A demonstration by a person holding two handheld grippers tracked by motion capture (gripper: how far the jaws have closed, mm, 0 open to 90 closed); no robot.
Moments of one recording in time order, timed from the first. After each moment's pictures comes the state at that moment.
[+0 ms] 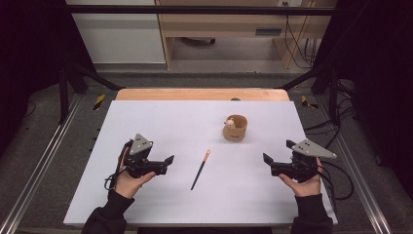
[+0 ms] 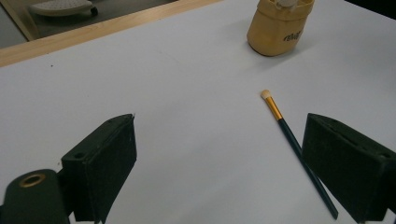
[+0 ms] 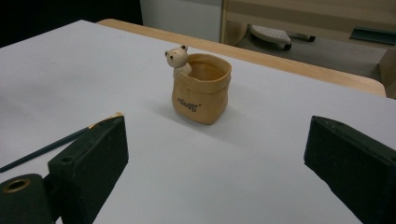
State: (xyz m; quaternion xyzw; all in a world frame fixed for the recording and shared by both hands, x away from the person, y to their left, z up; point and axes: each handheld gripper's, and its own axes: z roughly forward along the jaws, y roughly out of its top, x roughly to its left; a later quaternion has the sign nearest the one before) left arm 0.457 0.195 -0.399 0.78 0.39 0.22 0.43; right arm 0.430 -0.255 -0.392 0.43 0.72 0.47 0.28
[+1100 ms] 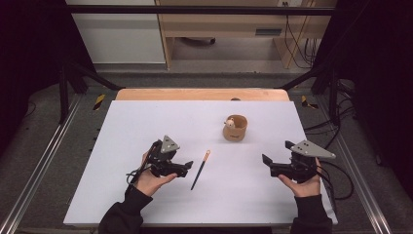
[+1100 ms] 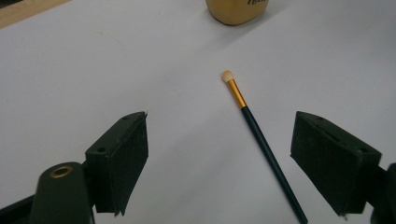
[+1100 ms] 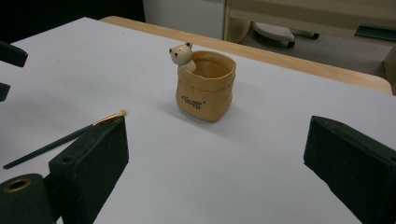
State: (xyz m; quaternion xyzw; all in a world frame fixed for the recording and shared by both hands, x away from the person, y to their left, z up) left arm 0.468 0.136 -0.415 0.84 0.36 0.18 0.37; right arm 0.429 -0.252 -0.392 0.43 0.72 0.47 0.27
